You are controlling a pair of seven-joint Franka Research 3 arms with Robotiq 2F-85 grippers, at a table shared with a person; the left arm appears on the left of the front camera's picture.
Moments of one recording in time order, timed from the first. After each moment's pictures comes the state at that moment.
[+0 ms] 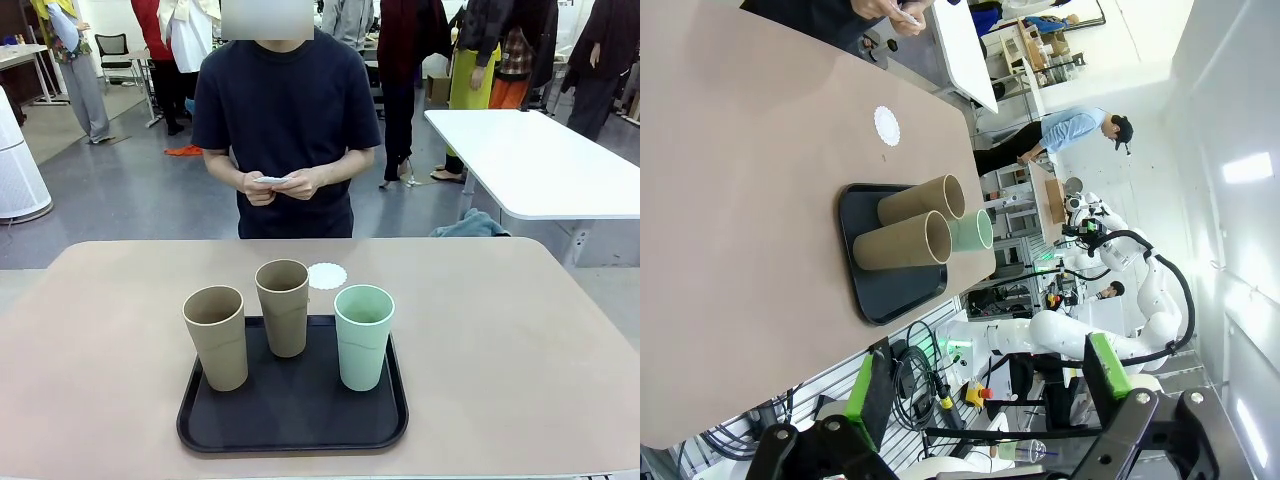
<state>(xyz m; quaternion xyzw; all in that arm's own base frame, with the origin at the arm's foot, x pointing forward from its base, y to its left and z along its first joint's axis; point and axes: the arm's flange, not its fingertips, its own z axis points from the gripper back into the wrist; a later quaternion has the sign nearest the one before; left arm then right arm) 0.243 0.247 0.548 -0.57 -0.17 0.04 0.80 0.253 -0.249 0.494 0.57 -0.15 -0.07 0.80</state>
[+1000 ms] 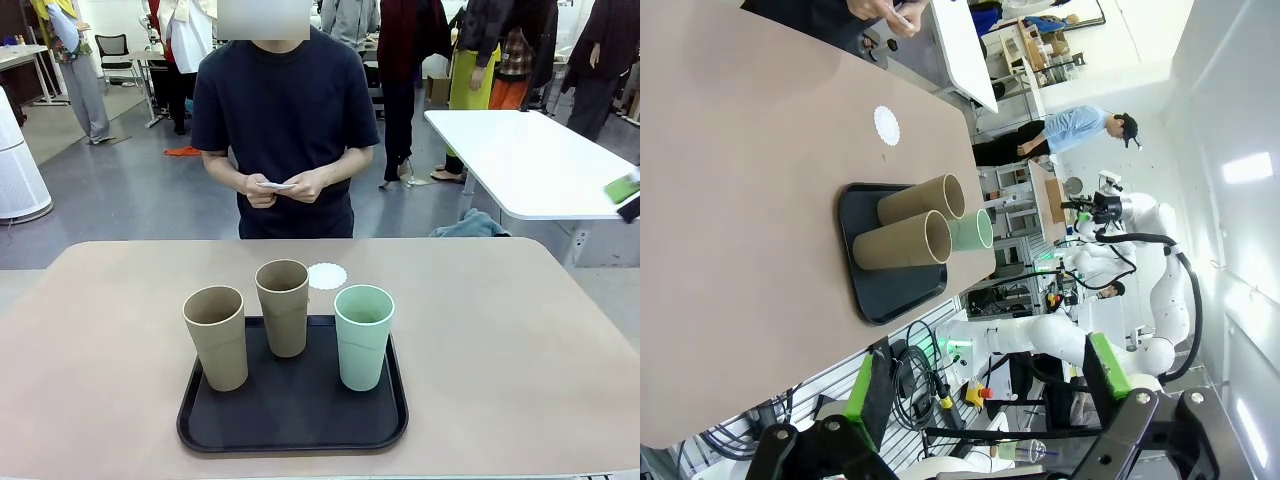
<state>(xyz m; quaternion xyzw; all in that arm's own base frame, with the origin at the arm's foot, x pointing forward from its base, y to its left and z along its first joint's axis) 0.243 0.246 0.549 -0.57 -0.17 0.04 0.80 0.344 -0.072 0.566 0.31 -0.12 0.23 0.92</state>
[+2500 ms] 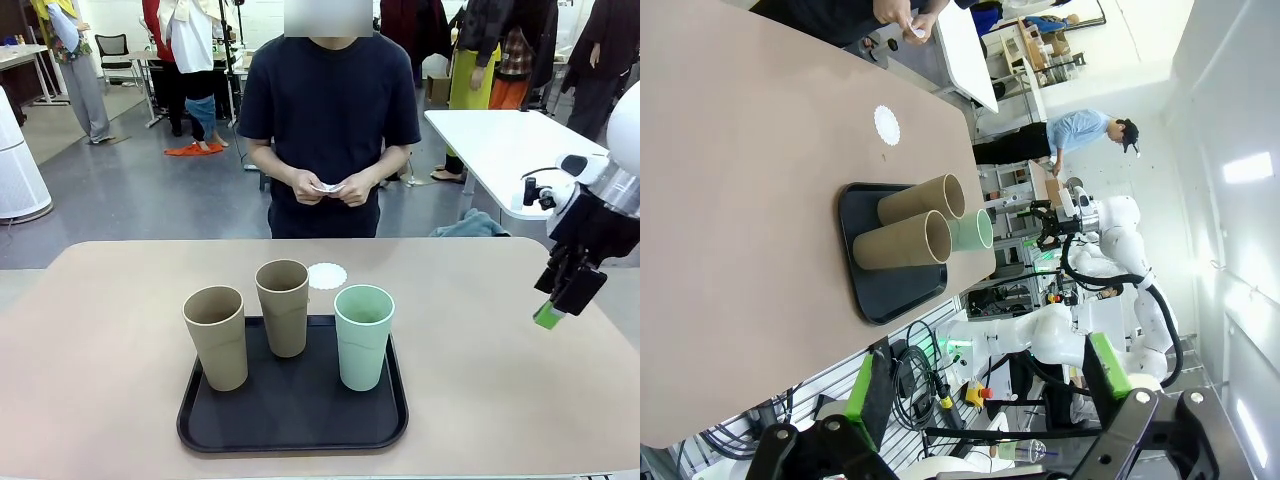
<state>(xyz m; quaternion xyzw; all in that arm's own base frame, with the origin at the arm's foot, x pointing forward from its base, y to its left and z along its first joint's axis) 0.242 0.247 0.549 -0.57 -0.17 0.04 0.80 0.328 0.030 0.463 0.11 -0.09 0.52 0.84</state>
